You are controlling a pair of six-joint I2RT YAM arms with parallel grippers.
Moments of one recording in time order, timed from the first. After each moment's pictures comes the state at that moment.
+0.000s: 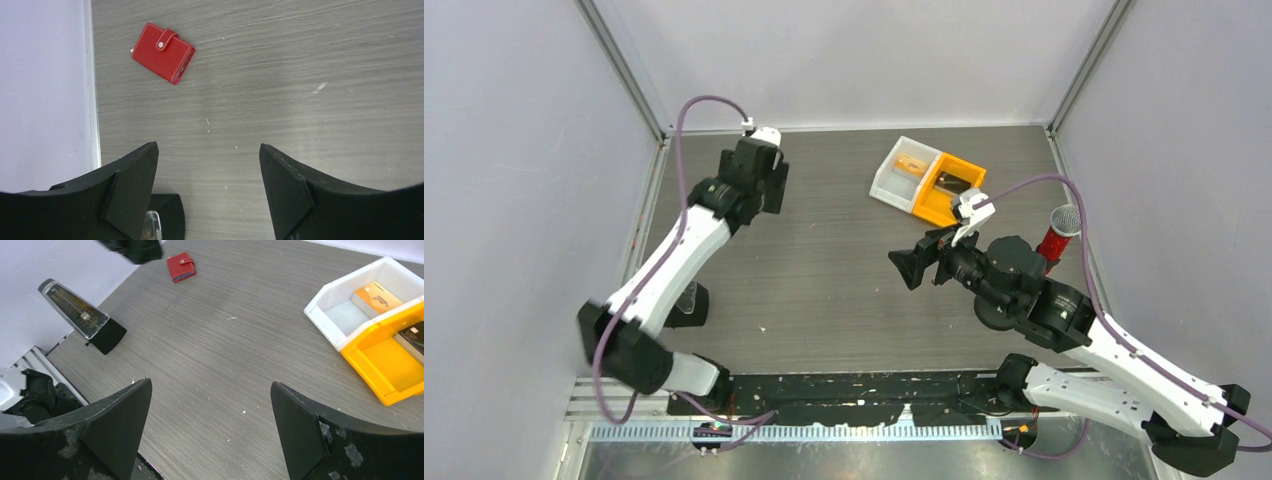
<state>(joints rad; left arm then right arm) -0.47 1.30 1.32 -0.71 -0.50 -0.06 0.93 0.75 0.92 -0.35 0.24 0.28</state>
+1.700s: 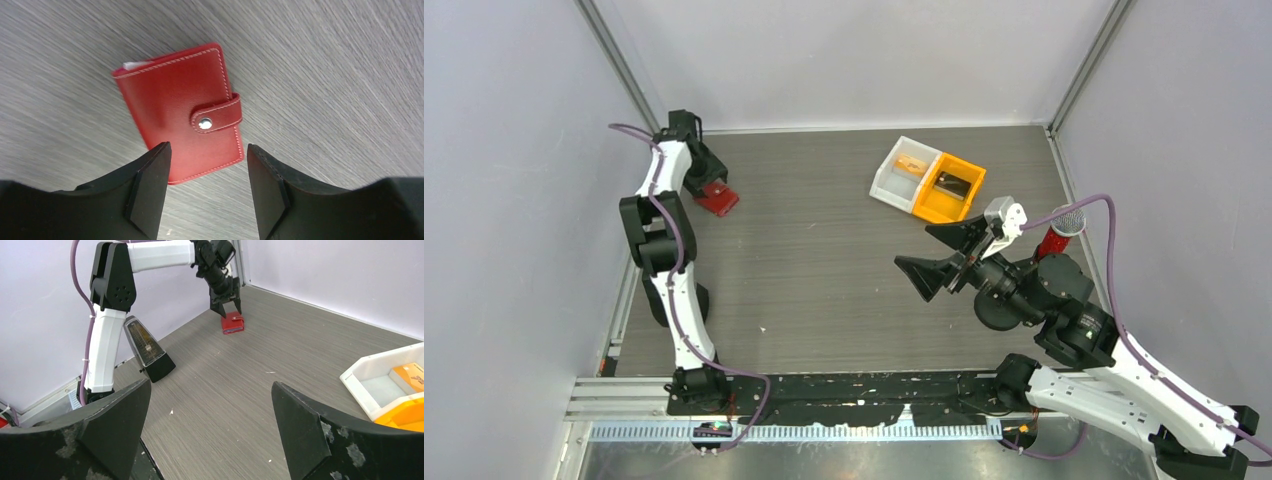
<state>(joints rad) 0.15 2.27 2.02 -0.85 -0.06 -0.60 0.93 0.60 0.85 -0.15 0.06 0.22</state>
